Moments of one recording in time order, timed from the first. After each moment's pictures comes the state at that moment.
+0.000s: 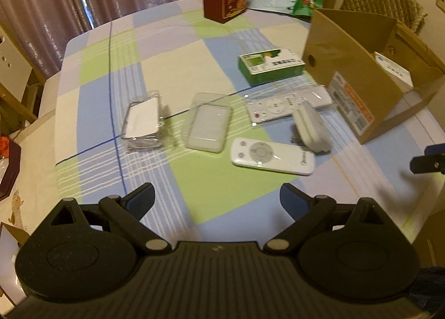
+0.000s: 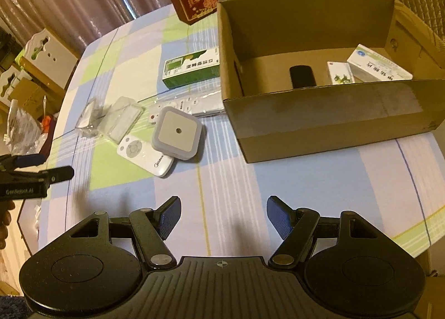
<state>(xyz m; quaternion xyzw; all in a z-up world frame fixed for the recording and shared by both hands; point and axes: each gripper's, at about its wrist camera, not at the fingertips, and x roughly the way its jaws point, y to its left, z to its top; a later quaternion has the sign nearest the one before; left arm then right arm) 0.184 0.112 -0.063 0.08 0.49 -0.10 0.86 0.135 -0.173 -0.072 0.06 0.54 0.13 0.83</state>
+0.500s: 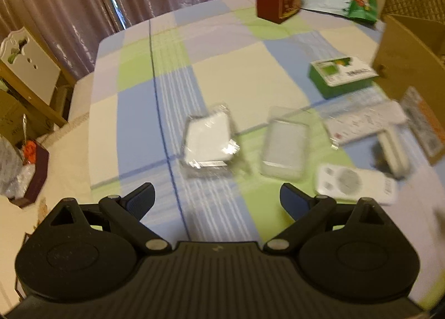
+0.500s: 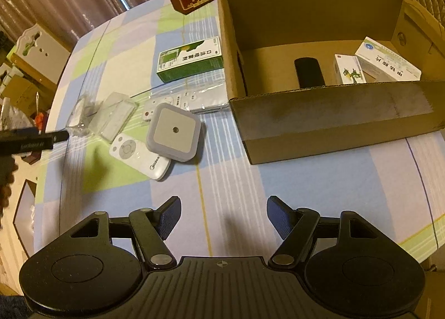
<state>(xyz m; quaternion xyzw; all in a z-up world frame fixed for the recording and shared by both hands) 0.256 0.159 -0.092 0.12 0.48 -0.03 0.87 0.153 -0.163 -0.087 0.06 0.55 0.11 0.82</state>
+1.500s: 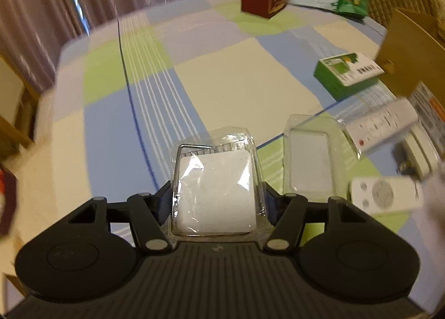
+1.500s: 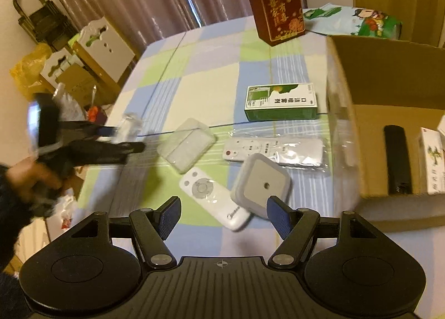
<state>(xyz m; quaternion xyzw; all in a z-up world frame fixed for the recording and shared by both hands) 0.287 0.185 -0.125 0.14 0.45 -0.12 0.87 0.188 -0.090 -0.081 0.03 0.49 0.24 0.84</state>
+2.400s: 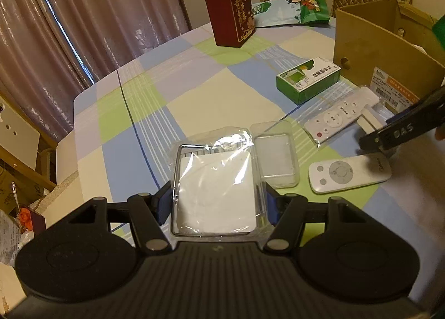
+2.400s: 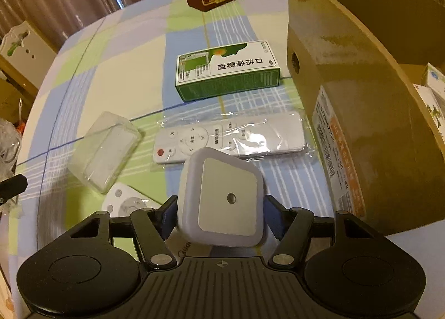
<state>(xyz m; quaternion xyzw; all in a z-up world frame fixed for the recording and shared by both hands) 0.231 0.158 -0.086 0.19 0.40 -0.14 0.89 0.232 -0.076 -0.161 0.04 0.53 0.10 0.84</state>
